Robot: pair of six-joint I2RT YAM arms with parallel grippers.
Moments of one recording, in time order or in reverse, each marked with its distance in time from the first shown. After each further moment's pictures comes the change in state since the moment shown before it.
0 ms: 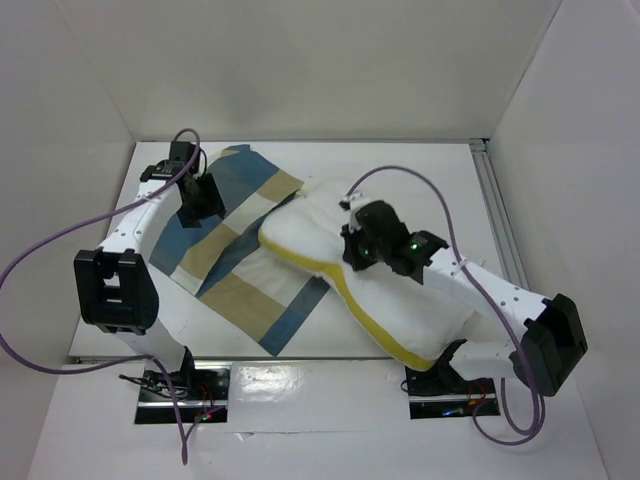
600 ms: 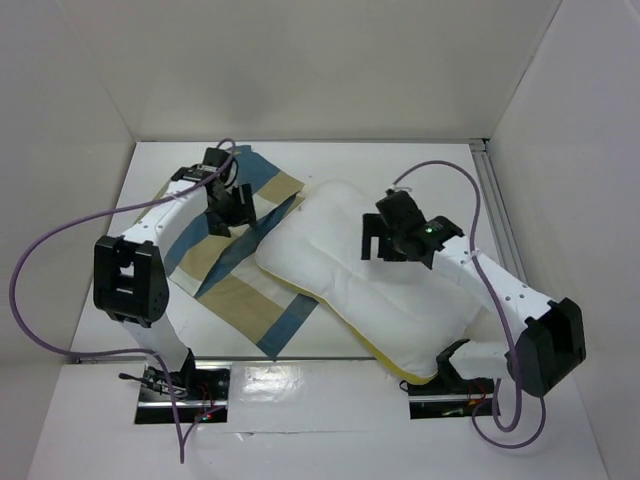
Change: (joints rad) left arm -0.109 0.072 -0.010 -0.006 0.109 0.026; right arm -0.080 0.030 0.076 -0.280 0.213 0.260
